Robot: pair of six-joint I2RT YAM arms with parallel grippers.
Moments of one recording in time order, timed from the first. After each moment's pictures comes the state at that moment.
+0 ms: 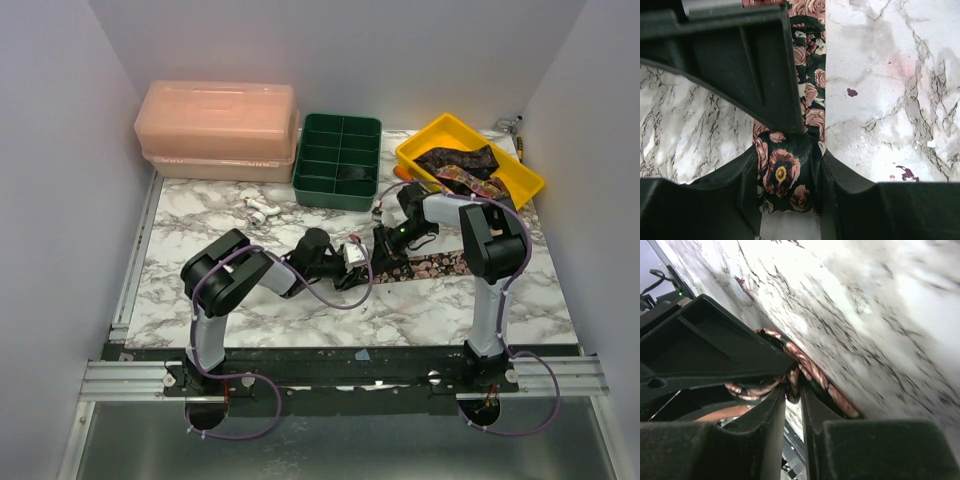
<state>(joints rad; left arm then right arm) -0.75 1.96 0.72 0.87 0.63 0.24 0.29 2.09 1.26 -0.74 -0.86 -0.01</state>
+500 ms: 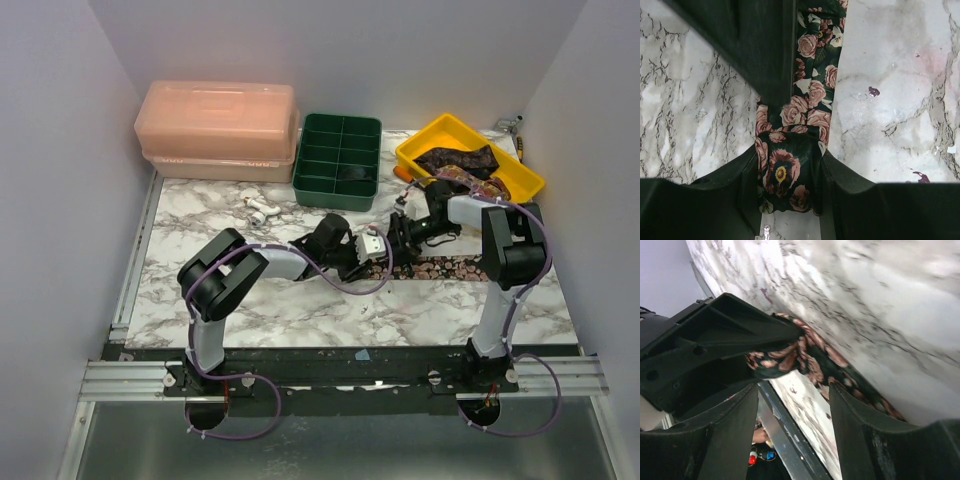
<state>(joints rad) -0.78 1.92 0.95 0.34 0.51 0.36 0.11 1.99 1.19 -0.69 -0.97 0.00</state>
